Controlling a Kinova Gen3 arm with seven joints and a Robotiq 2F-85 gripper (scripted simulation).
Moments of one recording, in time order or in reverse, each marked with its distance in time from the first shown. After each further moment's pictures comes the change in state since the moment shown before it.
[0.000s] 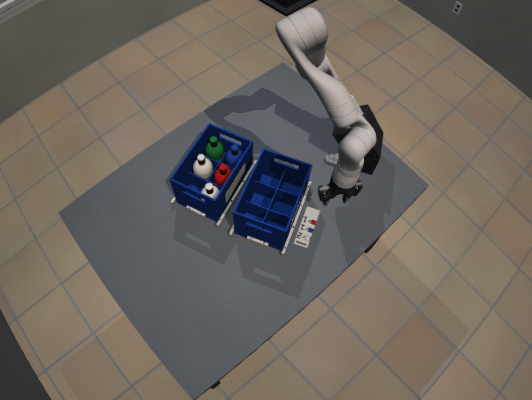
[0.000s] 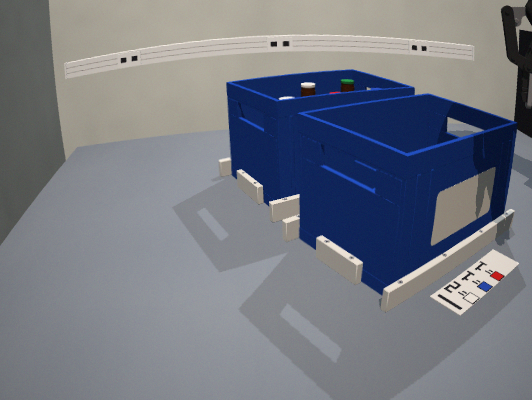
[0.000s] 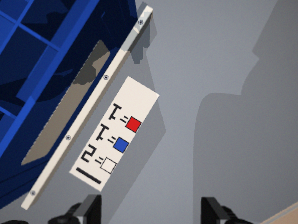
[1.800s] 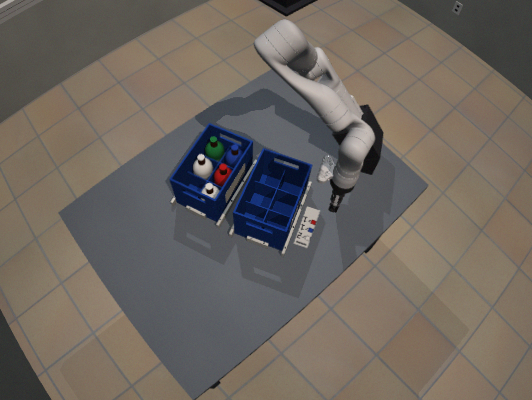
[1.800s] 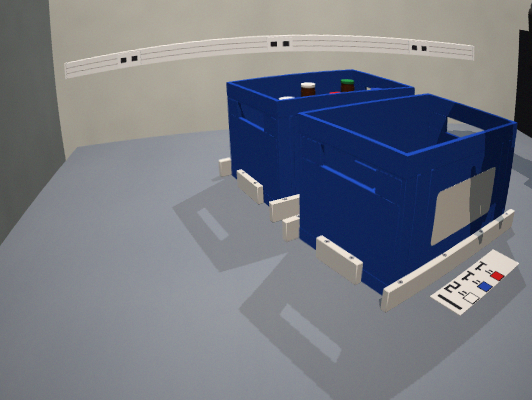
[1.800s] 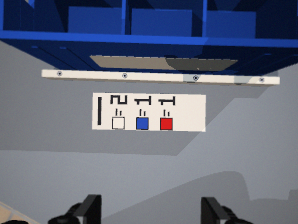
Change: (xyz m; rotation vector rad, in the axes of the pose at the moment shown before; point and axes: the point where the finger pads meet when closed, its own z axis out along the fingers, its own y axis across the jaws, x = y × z) arm 0.000 0.000 0.000 -0.006 0.001 -1.042
